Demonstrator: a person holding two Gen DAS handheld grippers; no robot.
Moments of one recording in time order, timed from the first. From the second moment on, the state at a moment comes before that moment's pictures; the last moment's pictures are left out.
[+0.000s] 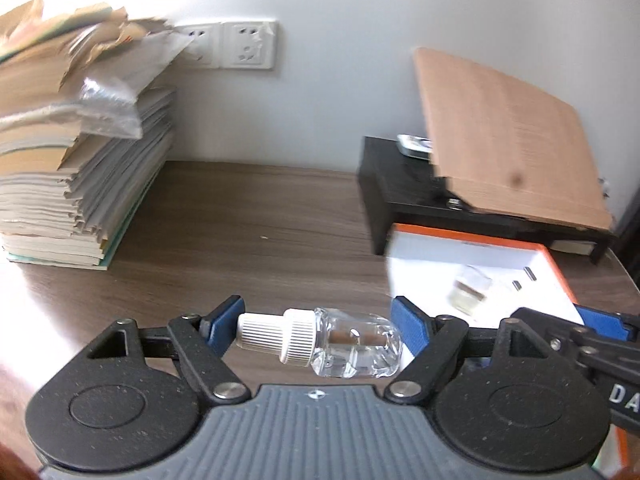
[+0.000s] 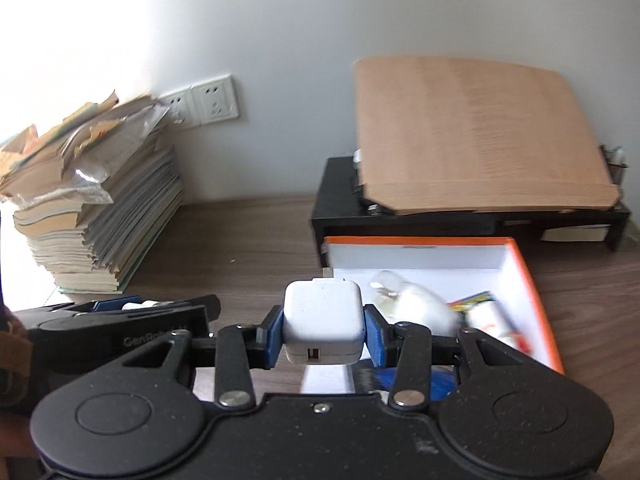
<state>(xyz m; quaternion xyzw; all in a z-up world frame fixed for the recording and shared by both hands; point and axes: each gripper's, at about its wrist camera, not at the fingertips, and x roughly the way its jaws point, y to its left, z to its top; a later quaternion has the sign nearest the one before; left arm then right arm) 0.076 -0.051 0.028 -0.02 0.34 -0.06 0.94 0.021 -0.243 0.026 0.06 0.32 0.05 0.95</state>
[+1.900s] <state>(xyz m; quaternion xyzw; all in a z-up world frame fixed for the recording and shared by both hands) 0.009 -0.163 0.033 -0.01 0.34 -0.11 0.93 -0.057 -0.372 0.037 0.08 0.29 0.01 0.95</state>
